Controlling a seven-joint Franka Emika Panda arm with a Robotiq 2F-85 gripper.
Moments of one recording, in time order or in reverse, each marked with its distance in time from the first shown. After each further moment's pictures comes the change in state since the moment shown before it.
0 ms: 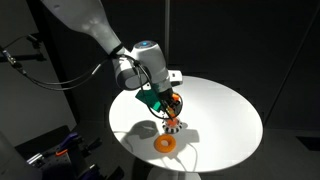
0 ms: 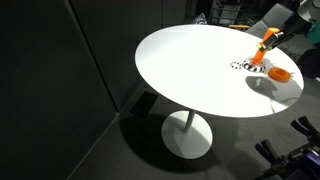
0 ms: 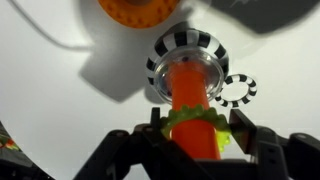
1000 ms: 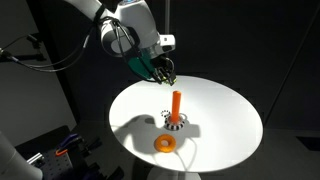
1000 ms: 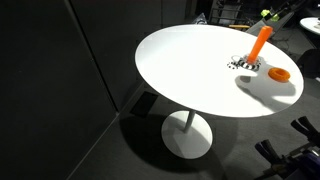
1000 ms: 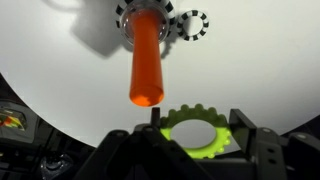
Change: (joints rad) arm 0.008 -0.280 0.085 -0.012 0.190 -0.160 0.003
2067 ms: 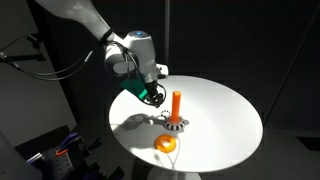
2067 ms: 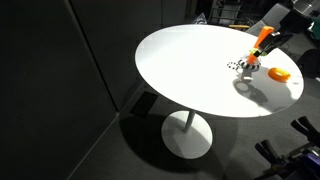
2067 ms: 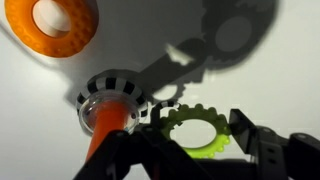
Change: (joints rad) arm 0.234 0.159 -0.194 -0.032 0.023 -0.082 -0.093
